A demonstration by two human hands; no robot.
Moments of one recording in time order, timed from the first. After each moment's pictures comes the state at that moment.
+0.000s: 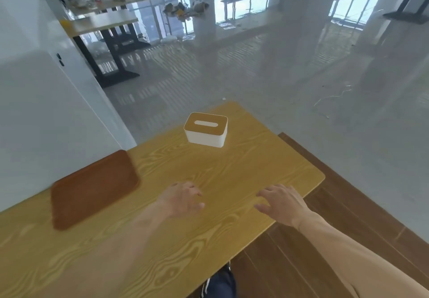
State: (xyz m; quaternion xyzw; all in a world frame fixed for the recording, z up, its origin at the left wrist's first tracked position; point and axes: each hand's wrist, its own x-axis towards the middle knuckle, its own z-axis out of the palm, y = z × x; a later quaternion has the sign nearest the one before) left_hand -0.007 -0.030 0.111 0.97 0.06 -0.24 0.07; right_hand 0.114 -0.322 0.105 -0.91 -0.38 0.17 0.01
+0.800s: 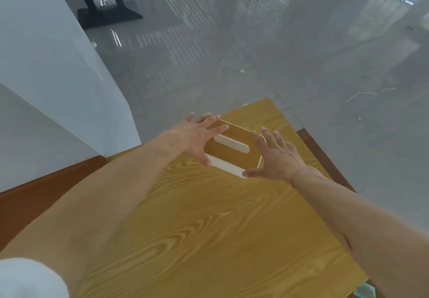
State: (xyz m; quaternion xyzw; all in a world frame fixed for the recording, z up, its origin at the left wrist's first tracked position) left_hand 0.275 0.179 0.073 0.97 -0.01 -0.22 -0.01; right_hand 0.361 -0.069 0.078 -0.90 -0.36 0.23 -0.05
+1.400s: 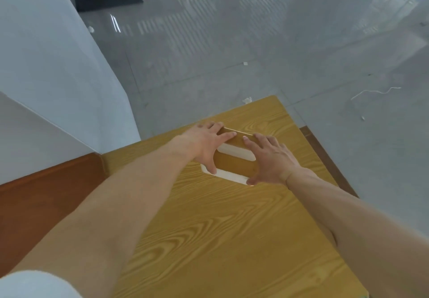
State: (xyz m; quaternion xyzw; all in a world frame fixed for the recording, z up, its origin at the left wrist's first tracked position) left_hand 0.289 0.162 0.057 0.97 0.00 -0.26 0.03; right_hand 0.371 -0.046 0.055 -0.87 -0.44 0.21 -0.07
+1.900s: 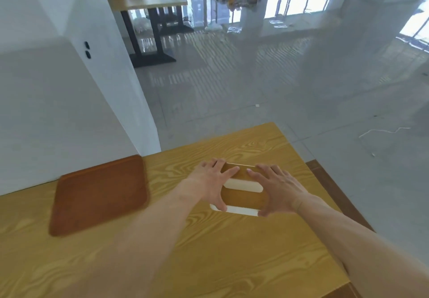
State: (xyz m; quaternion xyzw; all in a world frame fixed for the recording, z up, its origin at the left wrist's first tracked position) left_hand 0.148 0.056 0.117 0.97 0.07 -0.21 0.01; right_hand 0.277 -0.142 0.127 -0.83 -0.53 0.16 -0.07
